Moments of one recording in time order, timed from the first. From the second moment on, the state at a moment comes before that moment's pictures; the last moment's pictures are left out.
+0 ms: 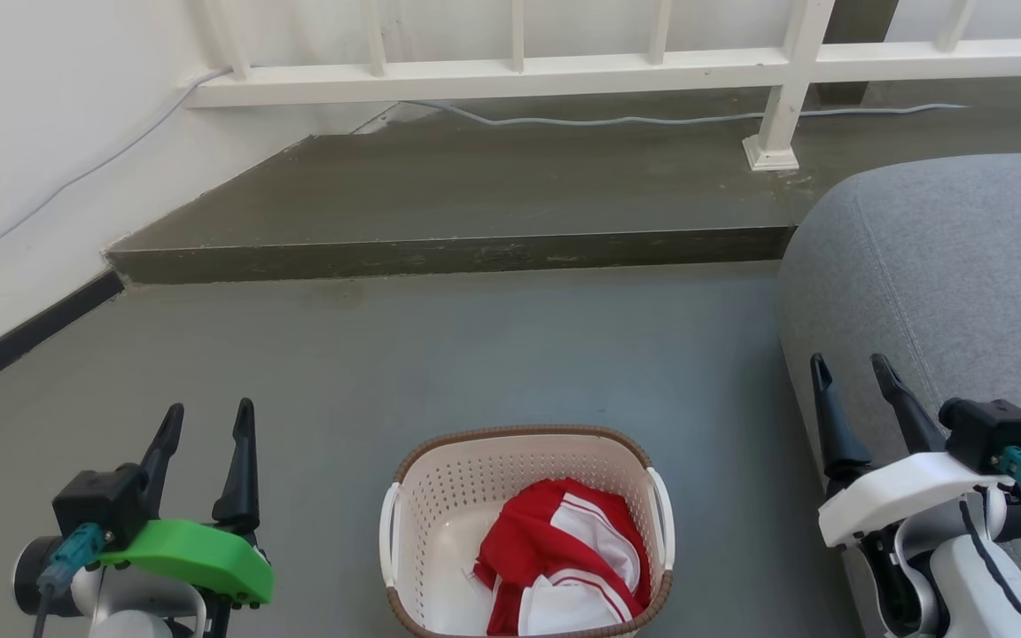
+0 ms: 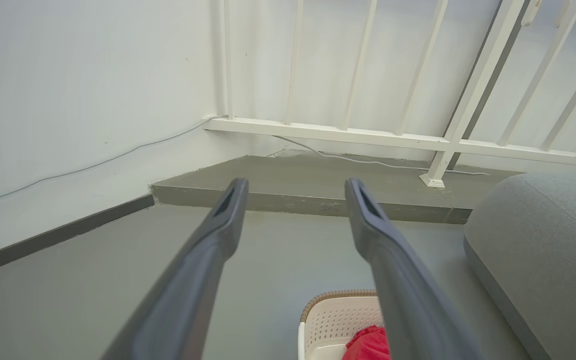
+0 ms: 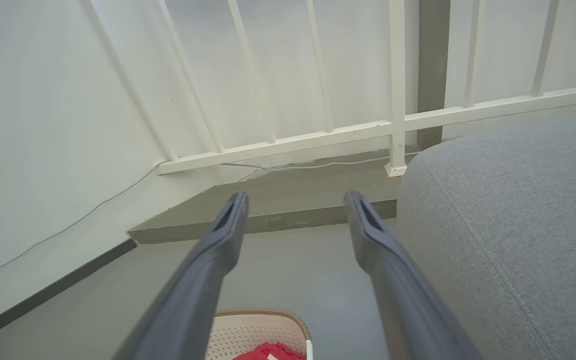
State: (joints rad) left arm -0.05 0.18 -0.20 0.16 -0.46 0.00 -0.19; right arm -0.03 -0.16 0.18 0.21 0.40 -0.02 -0.19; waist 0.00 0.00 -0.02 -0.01
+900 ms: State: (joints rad) left arm -0.05 0.19 -0.24 0.22 -0.27 0.04 -0.25; right arm -0.03 -0.15 0.21 0.24 0.22 -0.04 -0.25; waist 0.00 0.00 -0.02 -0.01
